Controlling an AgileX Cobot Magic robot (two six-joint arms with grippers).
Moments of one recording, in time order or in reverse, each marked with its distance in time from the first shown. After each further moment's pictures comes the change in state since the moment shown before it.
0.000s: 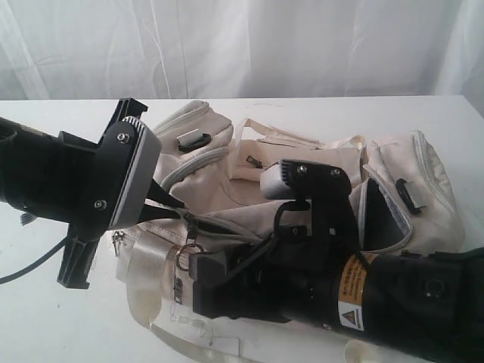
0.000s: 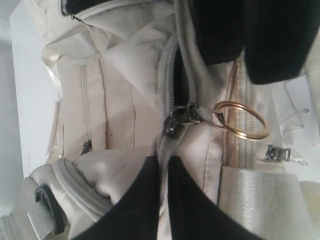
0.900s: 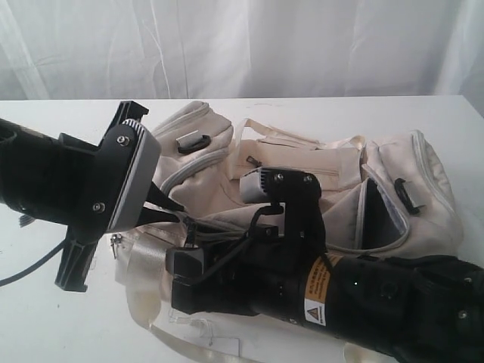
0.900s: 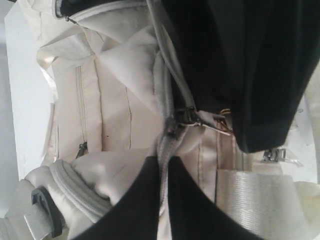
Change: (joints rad) left arm 0.000 0.000 0.000 0.002 0.014 0.000; right arm -0.028 0.184 0.002 -0.025 -0.282 -0.006
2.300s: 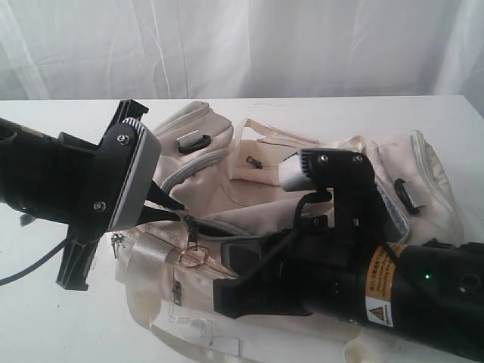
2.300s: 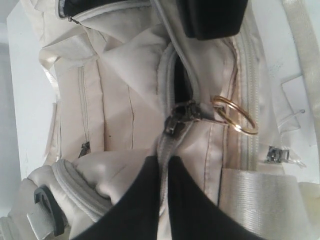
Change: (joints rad) left arm 0.000 0.000 0.000 0.001 -0.006 0.000; right arm 0.000 -0.273 0.001 -0.050 0.375 0.000
